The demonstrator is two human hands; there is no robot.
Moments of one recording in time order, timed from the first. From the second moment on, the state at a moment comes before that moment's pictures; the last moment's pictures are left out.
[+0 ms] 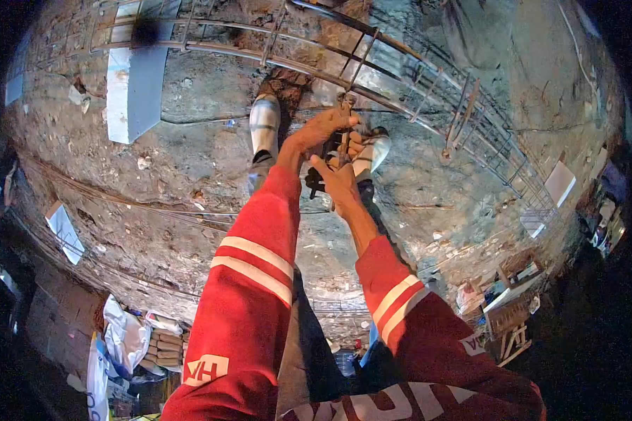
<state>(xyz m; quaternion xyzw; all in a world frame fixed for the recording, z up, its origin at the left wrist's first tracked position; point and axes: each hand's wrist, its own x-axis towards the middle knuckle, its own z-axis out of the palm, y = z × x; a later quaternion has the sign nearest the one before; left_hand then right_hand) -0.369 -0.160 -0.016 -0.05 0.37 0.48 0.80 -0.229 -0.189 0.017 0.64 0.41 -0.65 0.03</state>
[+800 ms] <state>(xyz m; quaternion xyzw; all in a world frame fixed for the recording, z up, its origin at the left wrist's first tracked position) -0.301 -0.118 0.039 -0.02 0.89 0.25 0.38 -0.186 -0.167 0.033 0.53 -0.01 -0.85 0.01</state>
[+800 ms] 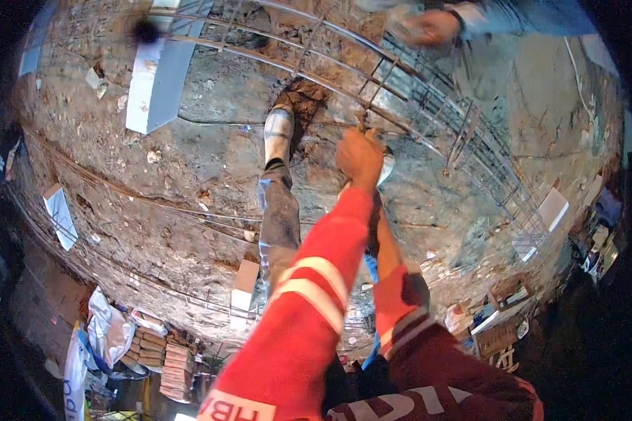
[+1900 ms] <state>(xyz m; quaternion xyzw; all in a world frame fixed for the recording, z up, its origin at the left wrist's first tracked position) -0.645 -0.265 0.176 0.05 0.88 0.46 0.12 -0.489 -0.162 0.178 0.34 0.75 -0.56 -0.04</state>
